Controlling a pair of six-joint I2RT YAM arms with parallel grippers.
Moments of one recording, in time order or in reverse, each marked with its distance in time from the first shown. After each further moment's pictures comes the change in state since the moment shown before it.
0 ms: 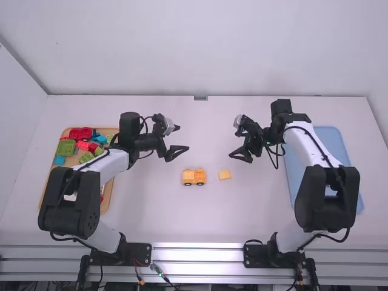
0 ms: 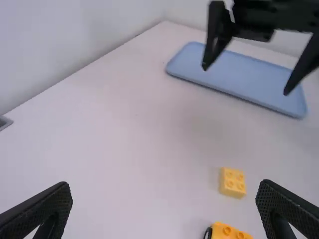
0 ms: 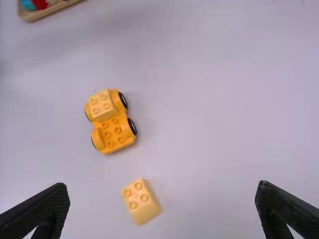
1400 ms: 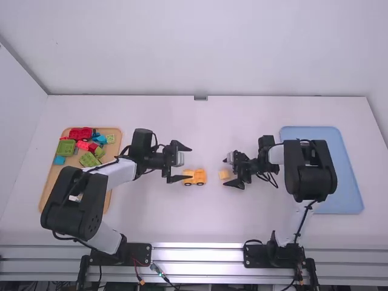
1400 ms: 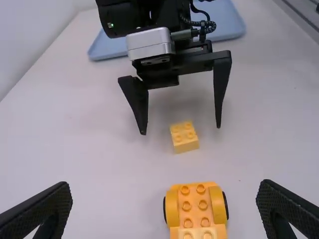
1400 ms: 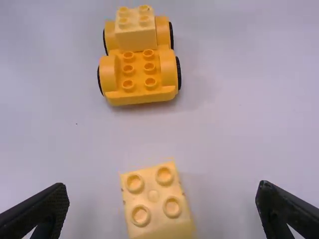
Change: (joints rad) left arm -0.095 0.000 -0.124 -0.124 0.031 0.561; right arm 0.009 0.298 -0.361 0.497 -0.157 -0.351
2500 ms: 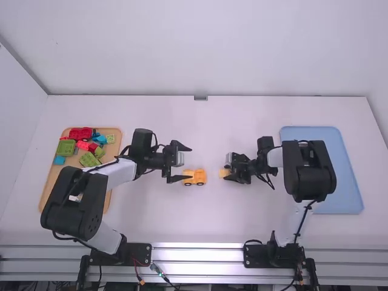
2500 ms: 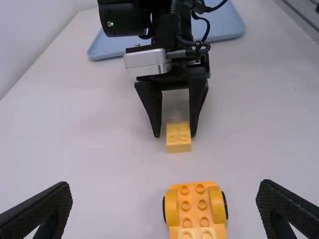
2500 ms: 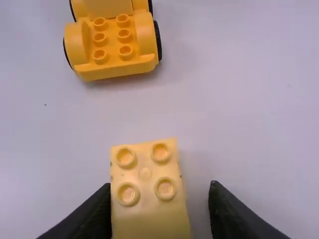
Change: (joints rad) left arm -0.004 0.000 0.000 0.000 0.000 0.000; right arm 0.013 0.000 -0.054 0.149 0.089 0.143
